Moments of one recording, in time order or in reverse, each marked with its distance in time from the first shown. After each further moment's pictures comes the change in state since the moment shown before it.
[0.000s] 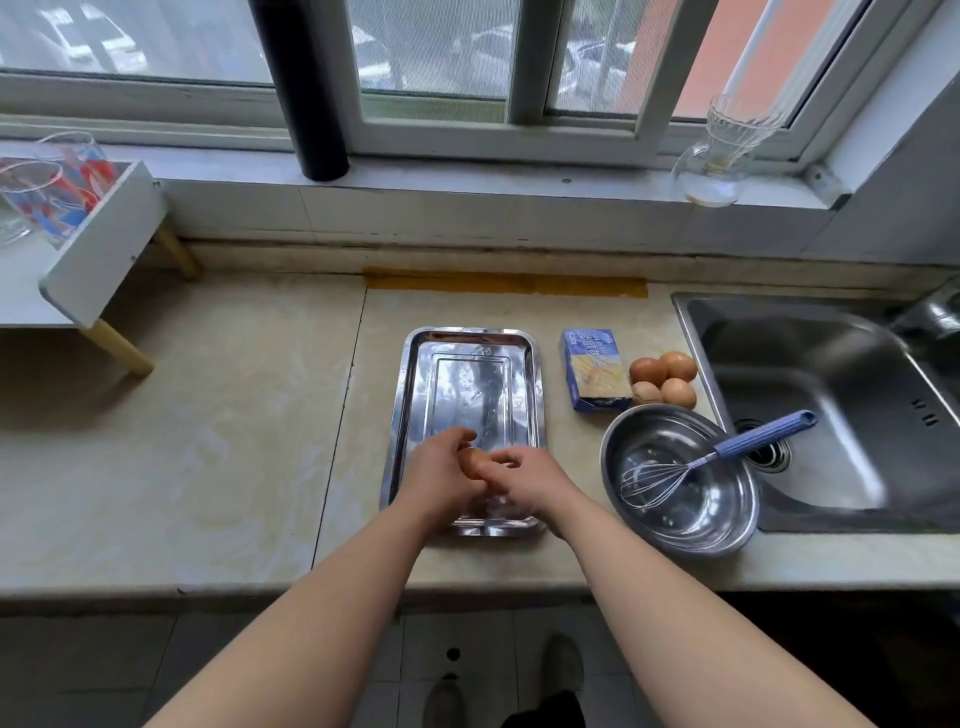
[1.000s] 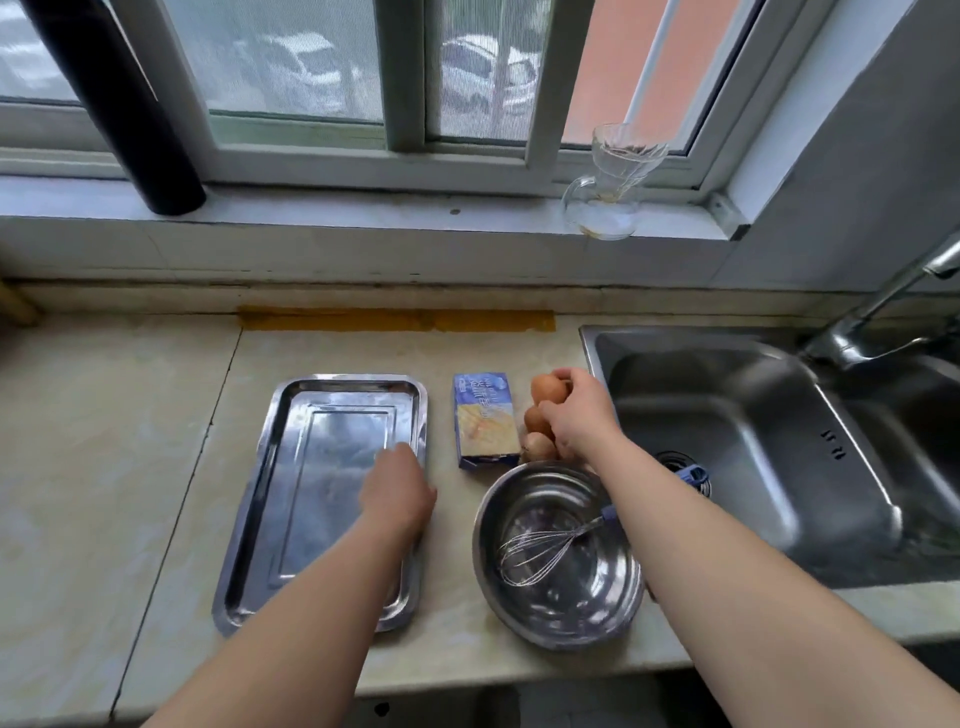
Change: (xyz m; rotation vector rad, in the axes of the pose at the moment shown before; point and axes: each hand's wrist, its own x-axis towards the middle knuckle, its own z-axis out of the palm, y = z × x) left_hand 0.091 0.083 0.083 0.388 0.009 -0.223; right_hand 0.062 -0.030 -0.222 -0.262 0.512 -0.109
